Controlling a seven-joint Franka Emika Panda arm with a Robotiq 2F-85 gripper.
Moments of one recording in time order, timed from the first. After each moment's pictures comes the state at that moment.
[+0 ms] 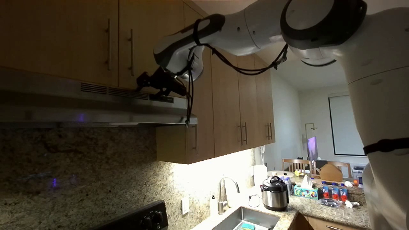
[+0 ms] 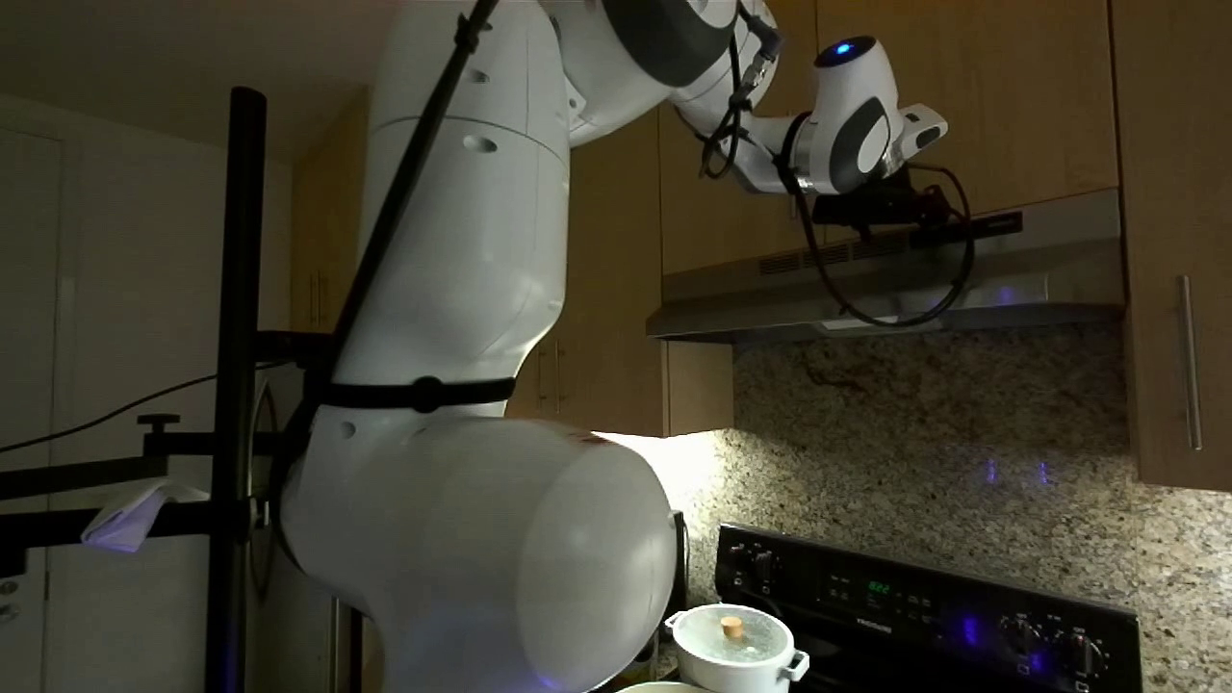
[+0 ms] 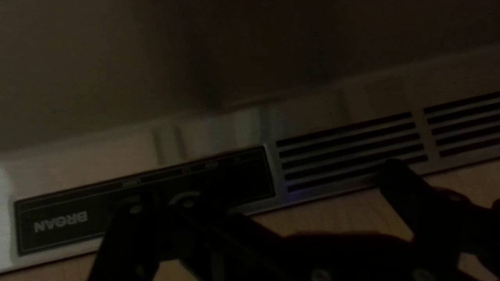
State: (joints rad) arm 0.27 0.06 -0.14 -1.60 0.31 2.72 -0.08
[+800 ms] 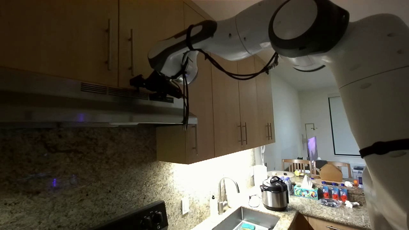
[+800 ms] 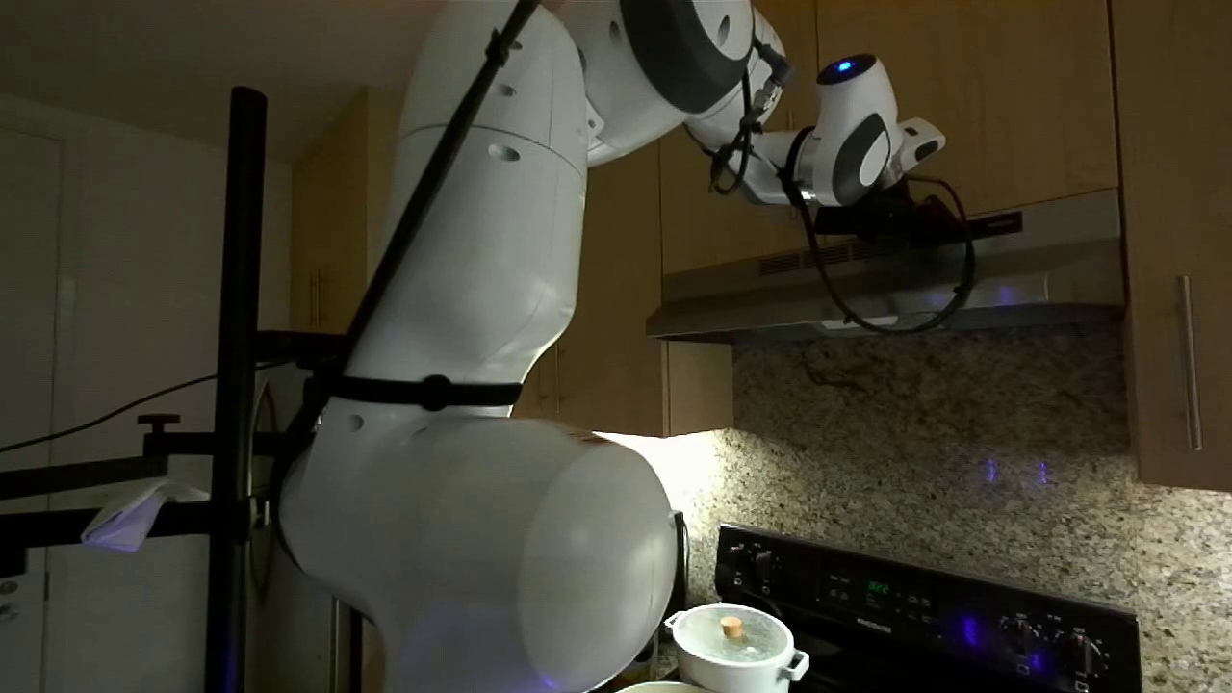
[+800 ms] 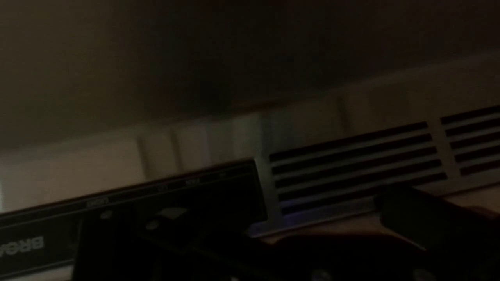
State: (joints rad) arm 0.28 0.14 -0.14 -1.53 0.31 2.72 -0.08
